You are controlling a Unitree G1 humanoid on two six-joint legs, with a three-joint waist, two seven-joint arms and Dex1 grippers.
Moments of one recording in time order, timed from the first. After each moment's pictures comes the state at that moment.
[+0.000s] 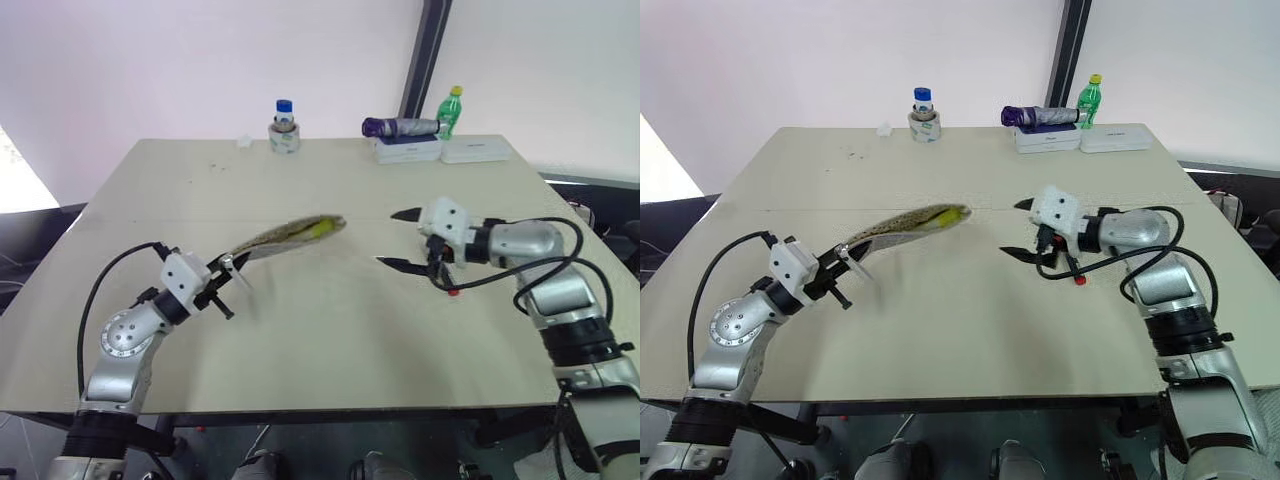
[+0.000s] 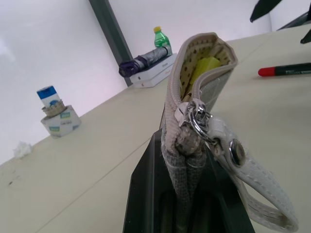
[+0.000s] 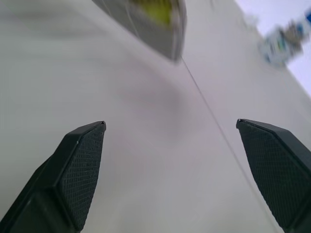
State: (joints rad) left arm -0.24 0.52 0.08 0.06 -0.30 -0.27 -0.71; right arm -0.68 -0.73 0.08 0.21 0.05 0.20 0.99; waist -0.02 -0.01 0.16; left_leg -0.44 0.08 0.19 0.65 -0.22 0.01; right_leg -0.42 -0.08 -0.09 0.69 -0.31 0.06
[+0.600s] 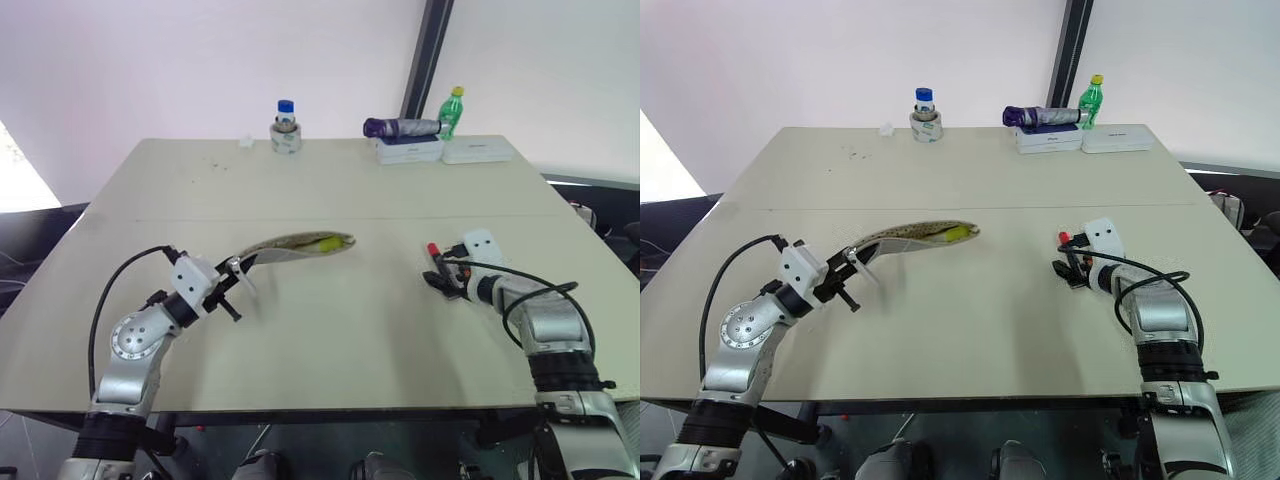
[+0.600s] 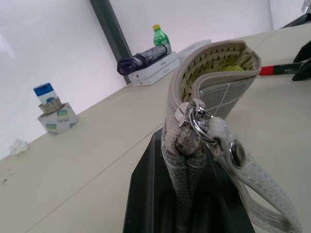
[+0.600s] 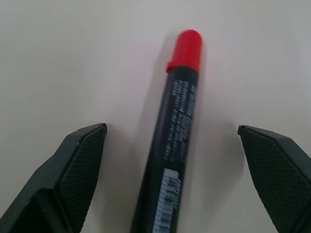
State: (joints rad) left arm -0.24 0.49 0.06 0.06 -0.25 -0.28 -0.70; right arm -0.52 -0.53 -0.16 0.19 0.12 0.78 0.48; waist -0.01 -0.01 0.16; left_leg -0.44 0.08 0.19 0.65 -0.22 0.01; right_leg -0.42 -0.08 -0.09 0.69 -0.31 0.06
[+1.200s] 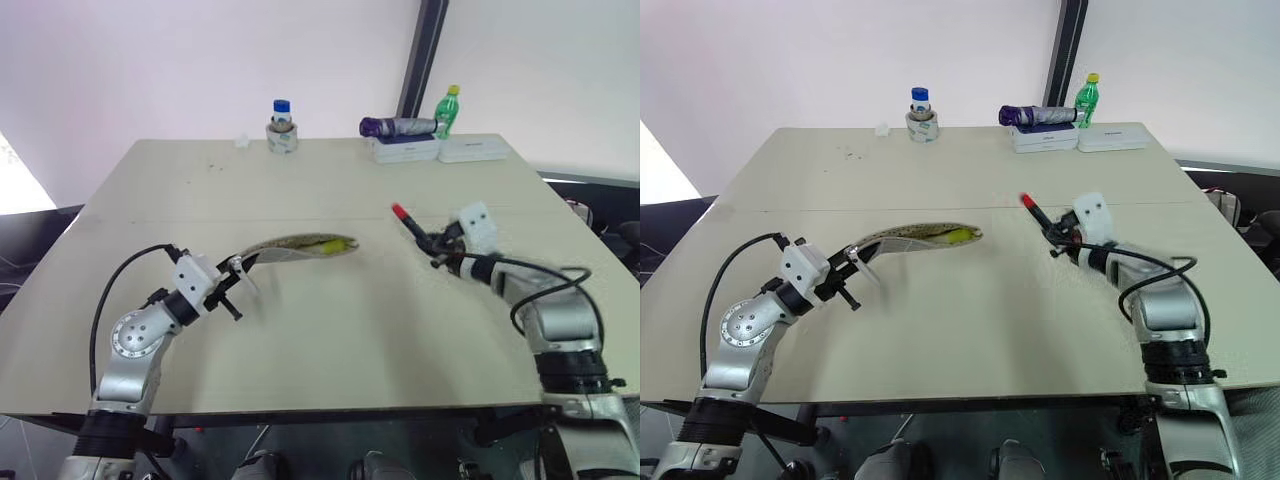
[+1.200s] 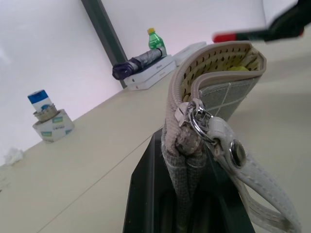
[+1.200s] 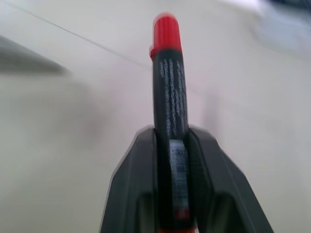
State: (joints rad) left arm -0.25 0.49 0.06 0.06 -0.25 -0.29 -0.71; right arm -0.59 -0.63 -0.06 -0.04 0.24 0.49 0.82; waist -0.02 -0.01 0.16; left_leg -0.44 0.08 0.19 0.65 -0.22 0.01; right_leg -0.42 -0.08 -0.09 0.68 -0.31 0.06
